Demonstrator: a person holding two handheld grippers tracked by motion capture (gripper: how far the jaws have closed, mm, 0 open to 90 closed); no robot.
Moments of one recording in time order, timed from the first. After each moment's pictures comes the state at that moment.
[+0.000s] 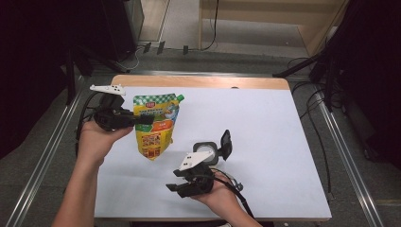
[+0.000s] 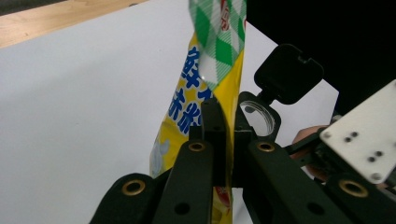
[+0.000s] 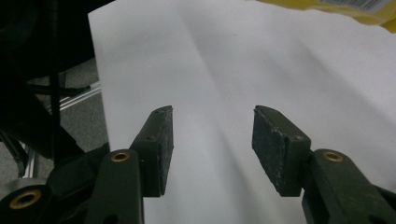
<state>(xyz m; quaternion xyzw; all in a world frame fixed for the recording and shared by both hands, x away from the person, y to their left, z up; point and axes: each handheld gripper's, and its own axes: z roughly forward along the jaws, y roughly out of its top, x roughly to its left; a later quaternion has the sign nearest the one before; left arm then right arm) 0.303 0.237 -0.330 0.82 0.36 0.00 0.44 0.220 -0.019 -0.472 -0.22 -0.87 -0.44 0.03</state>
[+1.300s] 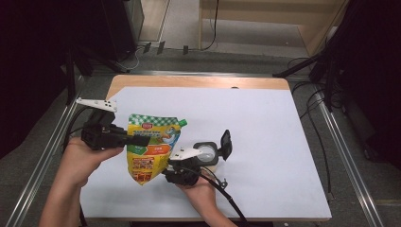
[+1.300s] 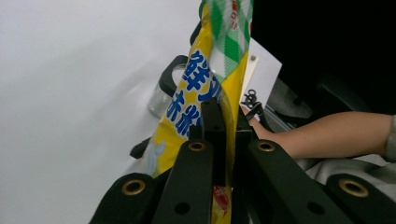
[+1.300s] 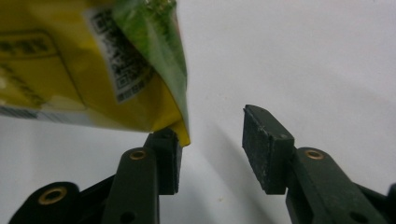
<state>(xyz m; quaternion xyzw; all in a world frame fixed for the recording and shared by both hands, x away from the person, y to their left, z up) 0.253 0.241 -0.317 0.83 0.34 -0.09 0.44 0.241 0.017 -0.508 -0.32 -0.82 -0.48 -0.04</state>
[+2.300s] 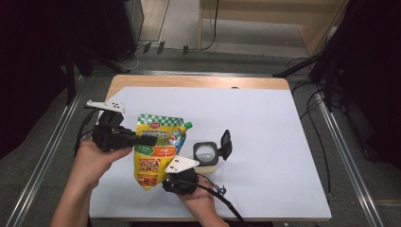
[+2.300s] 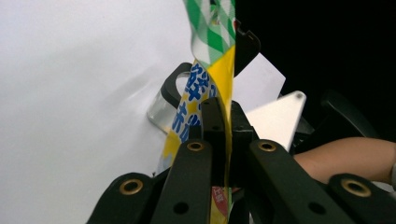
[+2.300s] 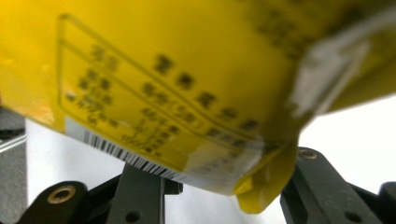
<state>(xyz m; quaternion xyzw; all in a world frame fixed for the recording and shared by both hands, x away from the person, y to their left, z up) 0.261 0.225 -0.334 0.81 0.36 -0.09 0.45 0.214 0.022 -0.502 -0.25 -0.83 -0.49 -0.07</state>
